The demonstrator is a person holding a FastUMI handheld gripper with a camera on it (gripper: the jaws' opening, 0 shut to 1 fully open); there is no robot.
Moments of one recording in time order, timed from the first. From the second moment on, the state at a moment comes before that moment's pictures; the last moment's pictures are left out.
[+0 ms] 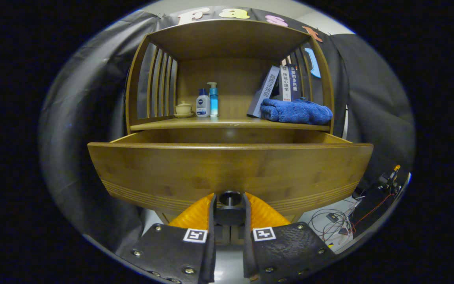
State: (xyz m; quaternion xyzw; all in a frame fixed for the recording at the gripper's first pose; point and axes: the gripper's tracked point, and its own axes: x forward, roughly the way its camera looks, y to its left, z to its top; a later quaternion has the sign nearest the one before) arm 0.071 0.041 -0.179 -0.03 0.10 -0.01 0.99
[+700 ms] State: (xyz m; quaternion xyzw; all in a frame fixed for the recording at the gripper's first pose) arm 0.013 0.051 -0.152 -0.04 0.12 -0.01 0.99
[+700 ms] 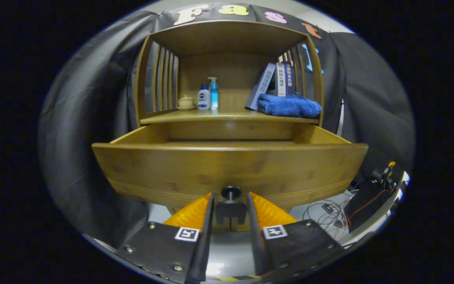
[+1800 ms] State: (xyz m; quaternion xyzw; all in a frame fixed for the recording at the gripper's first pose) arm 0.171 0.036 -0.121 0.00 0.39 -0.05 0.92
